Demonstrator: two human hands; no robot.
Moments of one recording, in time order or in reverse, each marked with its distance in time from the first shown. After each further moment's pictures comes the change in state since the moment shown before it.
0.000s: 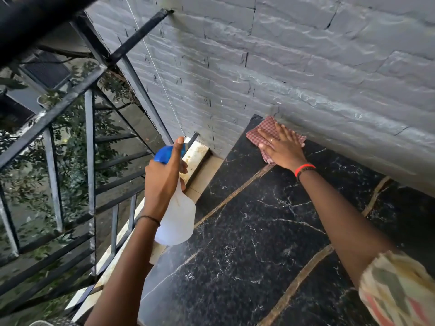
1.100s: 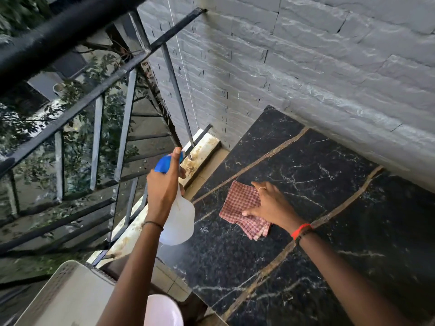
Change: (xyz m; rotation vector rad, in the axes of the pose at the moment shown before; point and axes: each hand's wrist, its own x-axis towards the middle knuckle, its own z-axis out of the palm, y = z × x) left_hand -0.088 -0.040 -0.069 -0.117 0.104 -0.065; right_hand -0.208 -0.116 0.013 0.197 -0.250 -0.072
